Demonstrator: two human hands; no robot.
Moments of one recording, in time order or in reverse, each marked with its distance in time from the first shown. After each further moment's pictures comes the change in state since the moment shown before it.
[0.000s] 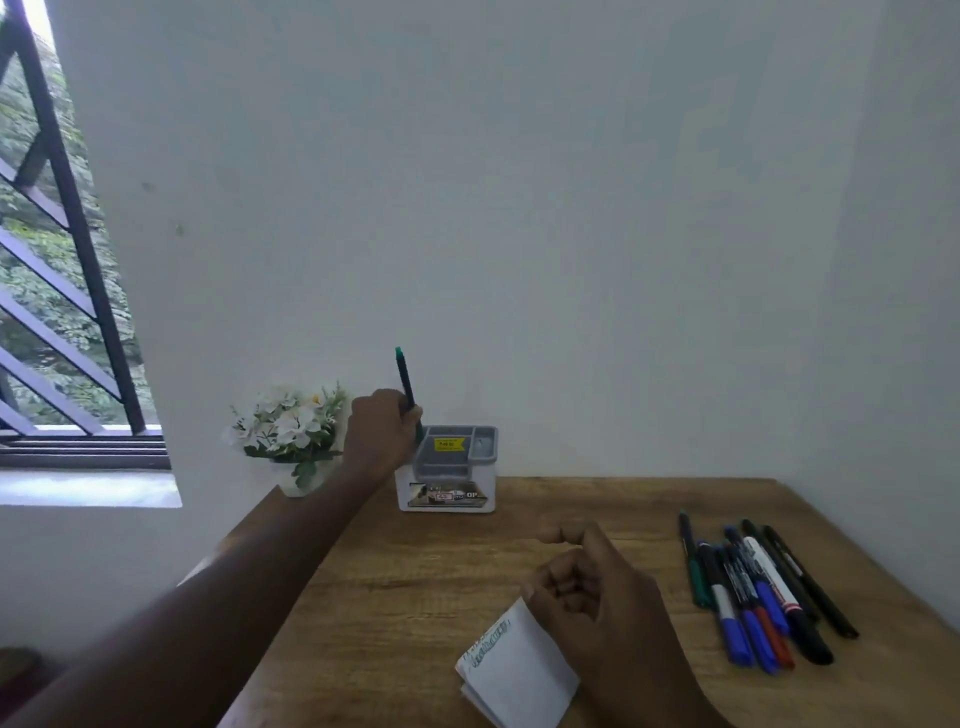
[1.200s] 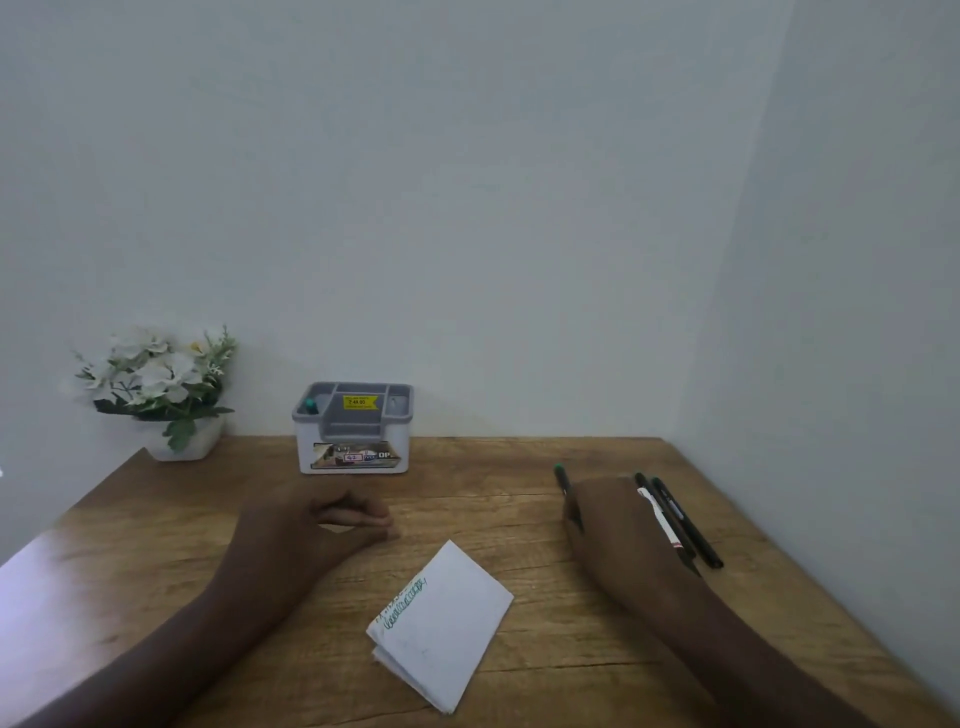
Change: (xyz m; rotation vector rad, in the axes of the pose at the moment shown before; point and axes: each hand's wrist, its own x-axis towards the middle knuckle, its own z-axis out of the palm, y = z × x) left_hand -0.168 0.037 -0.051 -0.562 -0.221 0.289; right_hand 0.046 0.030 -0.072 -1.209 -0.057 0.238
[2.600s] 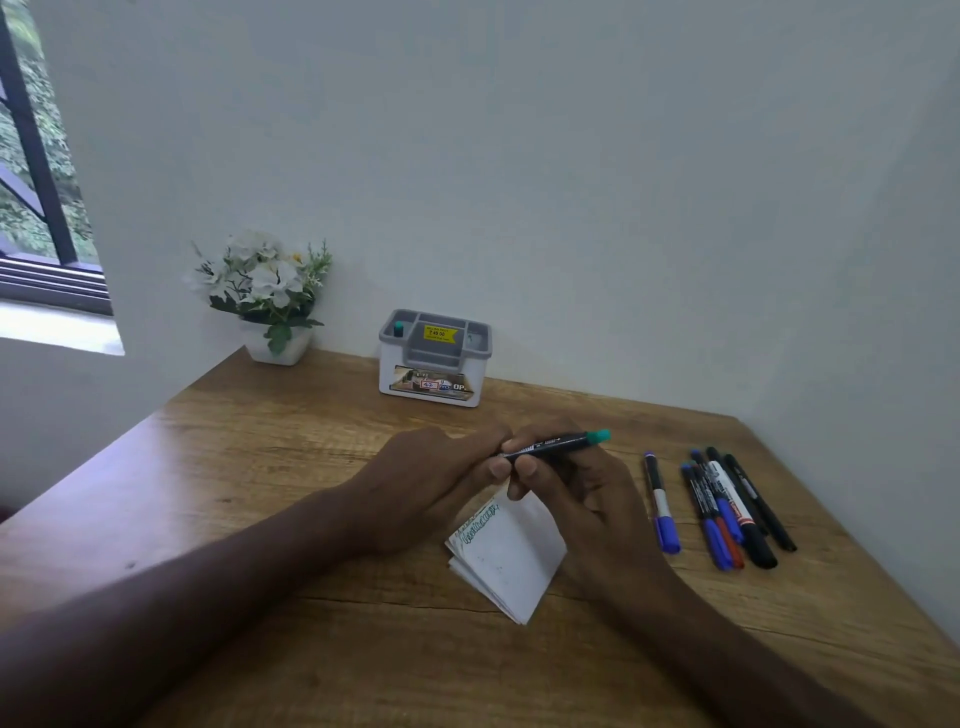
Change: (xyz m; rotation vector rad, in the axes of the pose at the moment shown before) left_hand -0.004 0.015 0.017 0.209 -0.376 0.178; right_hand -0.054 -0.080 0.009 1.221 0.002 -0.376
